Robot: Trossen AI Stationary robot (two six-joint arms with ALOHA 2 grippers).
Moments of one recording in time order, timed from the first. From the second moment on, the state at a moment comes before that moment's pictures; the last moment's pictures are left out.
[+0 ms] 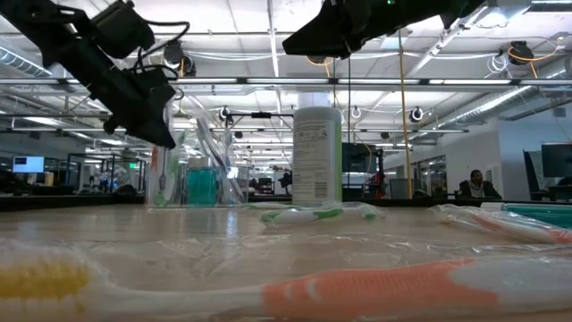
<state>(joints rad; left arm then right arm) 0.34 0.94 0.43 -0.16 -0.35 -0.36 0.08 1.46 0.90 0.33 0.23 -0.17</state>
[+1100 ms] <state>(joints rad) 0.40 0.93 0.43 -0.21 -0.31 -0.29 0.08 1.46 0.90 0.33 0.23 -0.17</state>
